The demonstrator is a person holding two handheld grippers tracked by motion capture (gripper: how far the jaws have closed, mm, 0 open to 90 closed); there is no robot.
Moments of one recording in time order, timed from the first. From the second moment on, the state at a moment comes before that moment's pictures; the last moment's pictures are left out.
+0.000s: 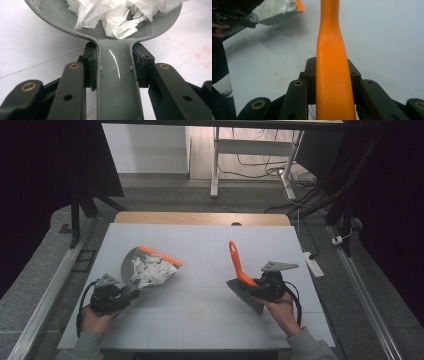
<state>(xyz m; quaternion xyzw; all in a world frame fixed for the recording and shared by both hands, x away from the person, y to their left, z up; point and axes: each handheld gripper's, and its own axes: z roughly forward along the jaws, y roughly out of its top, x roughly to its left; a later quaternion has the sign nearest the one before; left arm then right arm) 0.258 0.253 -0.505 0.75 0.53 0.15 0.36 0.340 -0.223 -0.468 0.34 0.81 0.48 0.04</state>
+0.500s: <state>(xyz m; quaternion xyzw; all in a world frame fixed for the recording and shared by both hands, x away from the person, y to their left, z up) 0.271 0.253 -0.515 0.72 0.59 0.15 0.35 0.339 -0.224 -0.471 0.33 0.82 0.47 0.02</state>
